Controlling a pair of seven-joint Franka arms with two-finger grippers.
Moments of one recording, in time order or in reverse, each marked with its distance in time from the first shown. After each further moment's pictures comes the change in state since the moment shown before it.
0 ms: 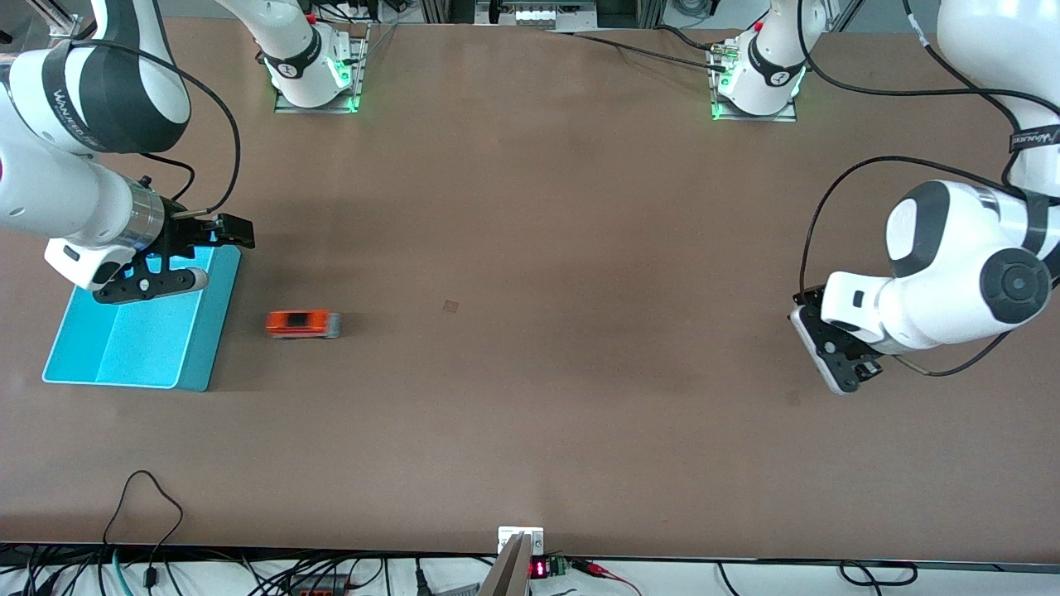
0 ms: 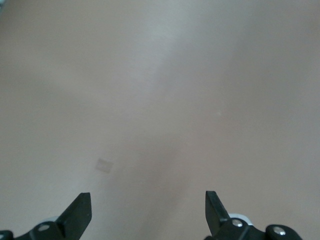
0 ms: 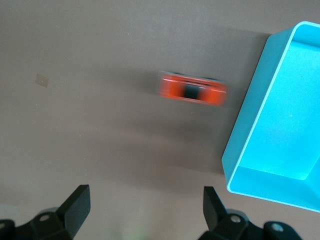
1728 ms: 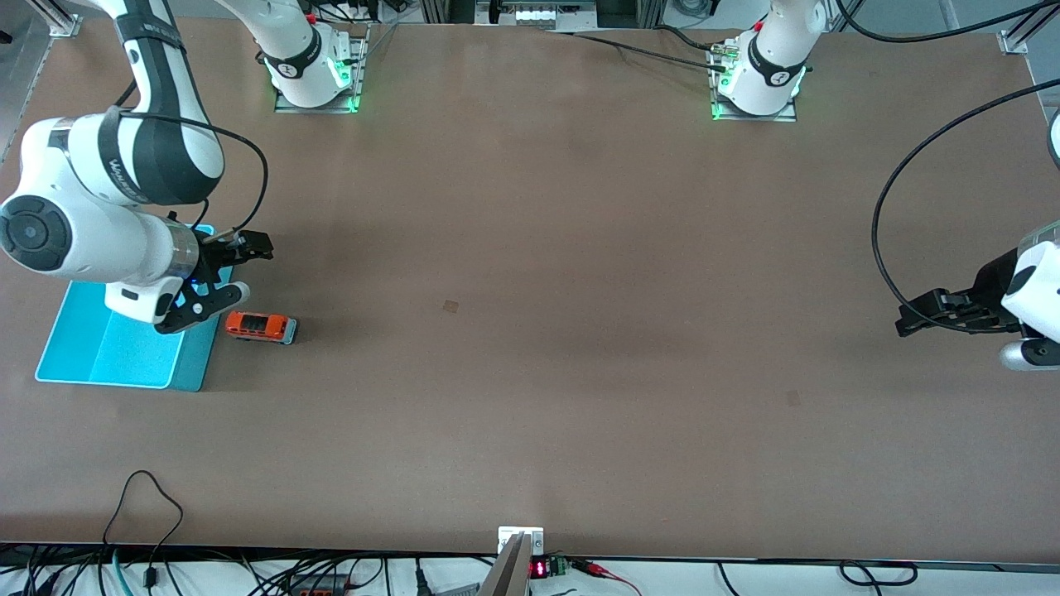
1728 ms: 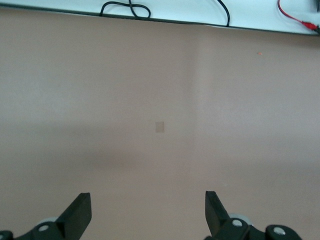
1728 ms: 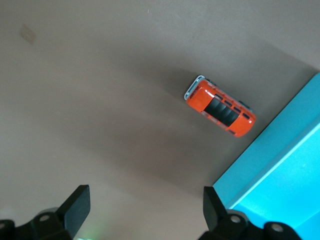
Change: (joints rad) left arm 0.096 -0.129 -0.001 0.154 0.030 -0.160 -1.012; right arm 0.000 0.109 -0.001 -0.040 -0.040 0.083 -0.333
